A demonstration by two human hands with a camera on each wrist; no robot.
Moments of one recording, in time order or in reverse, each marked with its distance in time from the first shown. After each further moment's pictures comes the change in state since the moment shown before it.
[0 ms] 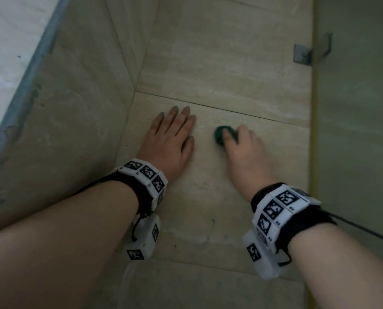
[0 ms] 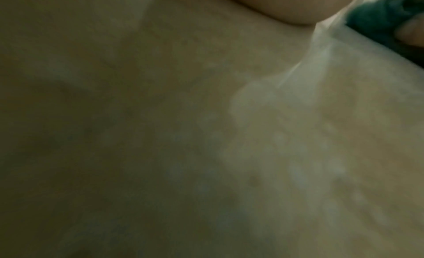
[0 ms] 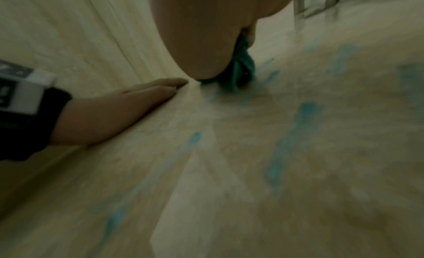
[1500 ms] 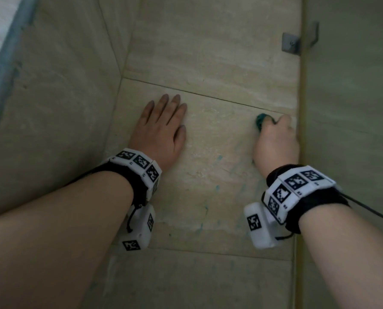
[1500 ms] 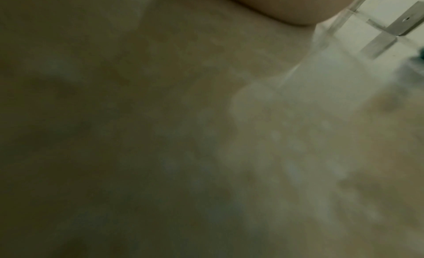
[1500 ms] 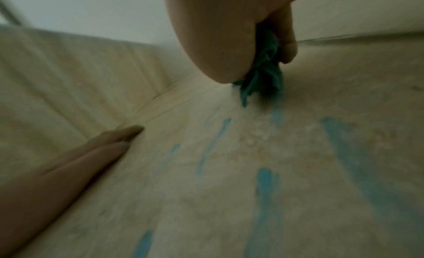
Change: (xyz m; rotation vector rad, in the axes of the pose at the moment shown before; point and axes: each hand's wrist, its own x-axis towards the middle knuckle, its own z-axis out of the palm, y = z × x) left_hand 0.000 0.001 -0.004 -0.010 -0.063 -0.029; right_hand -0.002 0.040 -0.017 -0.255 -0.134 0.476
